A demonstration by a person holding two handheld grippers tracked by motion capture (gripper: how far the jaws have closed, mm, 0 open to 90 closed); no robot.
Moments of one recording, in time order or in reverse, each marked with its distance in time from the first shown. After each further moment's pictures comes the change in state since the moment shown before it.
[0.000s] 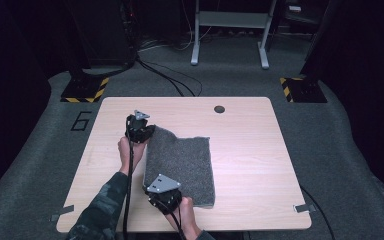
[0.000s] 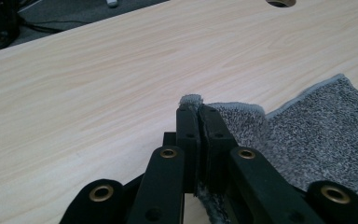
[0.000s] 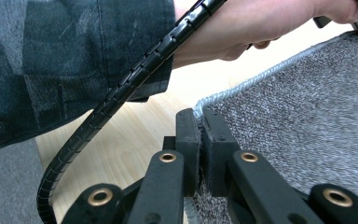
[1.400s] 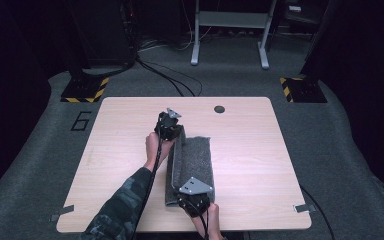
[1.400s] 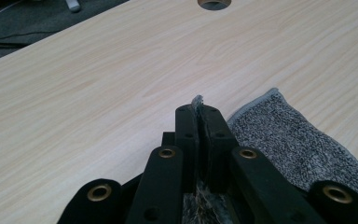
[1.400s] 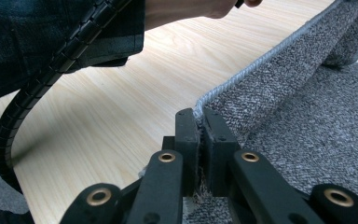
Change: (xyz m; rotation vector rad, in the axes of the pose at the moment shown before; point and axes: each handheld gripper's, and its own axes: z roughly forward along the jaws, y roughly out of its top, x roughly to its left) left arm -0.071 0.034 0.041 0.046 -0.075 0.114; right arm -0.039 -0.048 -0.044 0.035 -0.100 0.117
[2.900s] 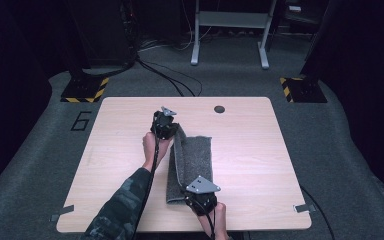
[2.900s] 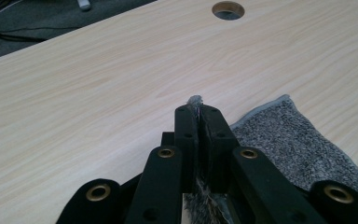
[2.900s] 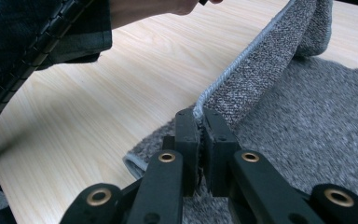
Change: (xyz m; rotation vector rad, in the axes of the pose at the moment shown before) left arm 0.007 0.000 -0.007 -0.018 0.016 -0.058; right arm -0.013 -0.002 -0.015 -0.001 -0.056 -0.001
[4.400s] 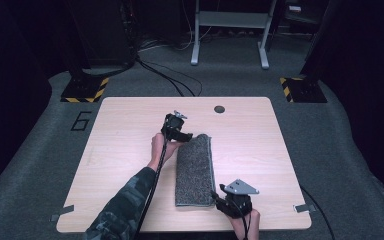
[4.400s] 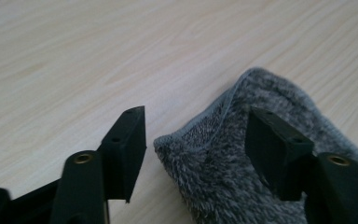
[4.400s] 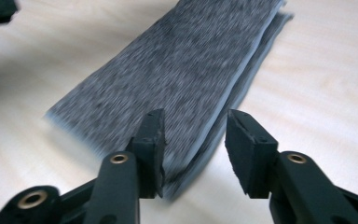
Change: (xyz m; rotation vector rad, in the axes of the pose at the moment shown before) left arm -0.012 -0.004 0.041 0.132 -0.108 0.053; right arm -0.064 -0.035 -0.052 0.080 -0.135 0.126
